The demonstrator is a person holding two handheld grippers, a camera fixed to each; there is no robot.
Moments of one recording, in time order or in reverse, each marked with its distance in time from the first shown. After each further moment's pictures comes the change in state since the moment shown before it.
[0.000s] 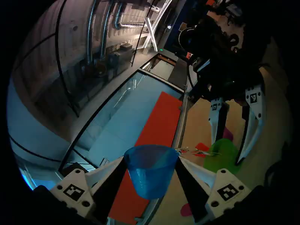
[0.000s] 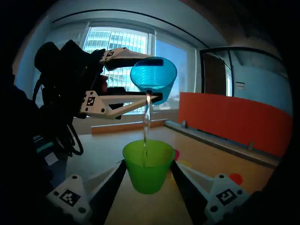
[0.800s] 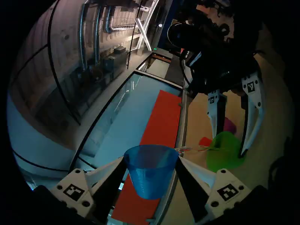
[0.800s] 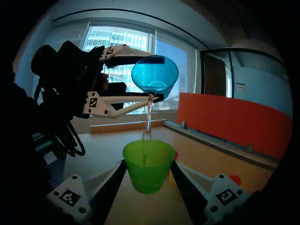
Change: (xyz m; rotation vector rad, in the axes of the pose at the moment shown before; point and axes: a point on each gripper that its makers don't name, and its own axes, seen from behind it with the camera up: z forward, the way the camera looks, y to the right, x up) left arm 0.002 -0.003 0.000 0.006 0.000 0.110; right arm 0.001 0.006 0.002 -0.005 0.000 -0.013
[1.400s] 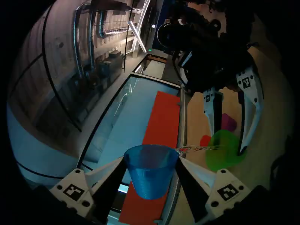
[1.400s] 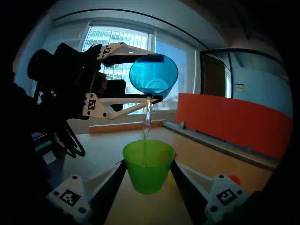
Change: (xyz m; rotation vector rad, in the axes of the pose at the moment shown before) left arm 0.006 -0.005 0.000 -0.002 0.014 0.081; right arm 0.000 0.004 0.001 -0.006 0.002 -0.002
